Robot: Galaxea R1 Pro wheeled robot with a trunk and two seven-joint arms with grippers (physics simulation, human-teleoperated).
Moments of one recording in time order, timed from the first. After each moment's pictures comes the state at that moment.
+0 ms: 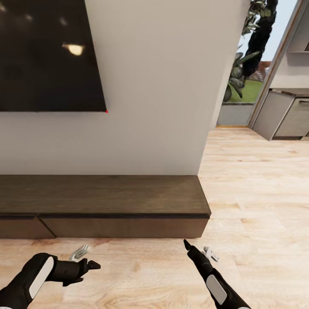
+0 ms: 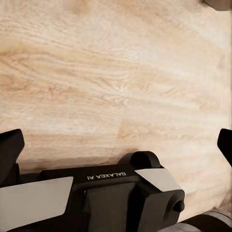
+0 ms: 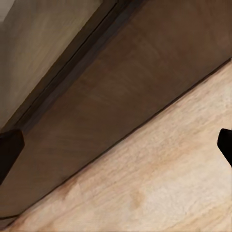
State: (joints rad) left arm -0.42 0.28 0.07 -0.82 0.41 1.04 -0.46; right arm -0.48 0.07 -0.14 -0.41 -0.63 -0.12 0.31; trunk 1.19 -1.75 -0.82
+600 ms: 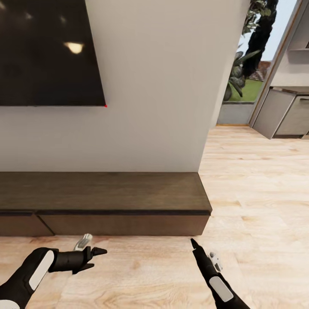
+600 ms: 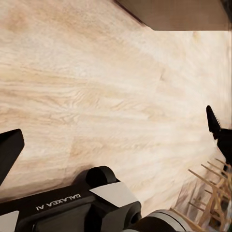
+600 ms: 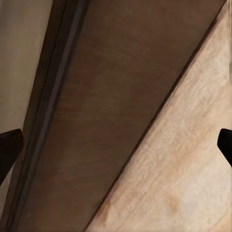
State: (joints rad) left arm -0.45 0.29 0.07 -0.82 0.51 1.04 -0.60; right arm -0.47 0.07 -0.15 -0.40 -1.00 -0.08 0.32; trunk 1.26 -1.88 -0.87
